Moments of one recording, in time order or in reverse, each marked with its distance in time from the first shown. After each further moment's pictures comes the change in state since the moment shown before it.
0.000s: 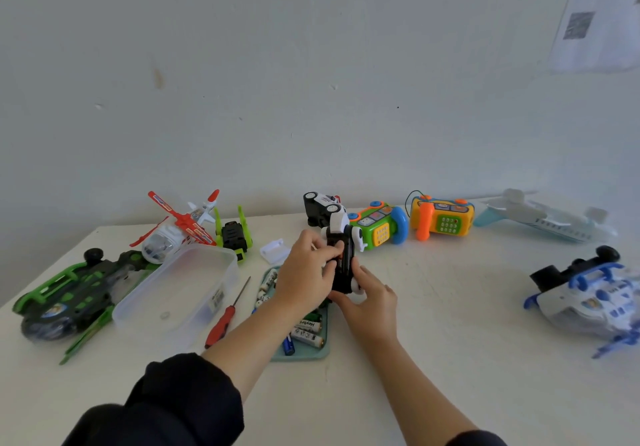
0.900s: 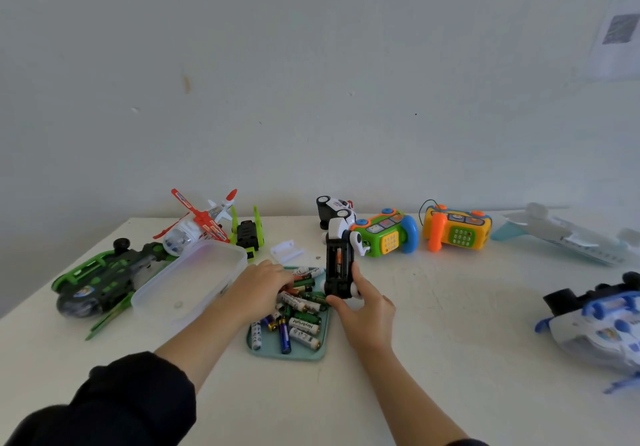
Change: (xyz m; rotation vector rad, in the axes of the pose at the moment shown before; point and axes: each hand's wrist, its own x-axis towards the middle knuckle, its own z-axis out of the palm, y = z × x) left_hand -0.016 -0.047 -0.048 0.551 -0.520 -0.065; right_hand -0.001 -0.008 -0.007 0.079 -0.023 0.118
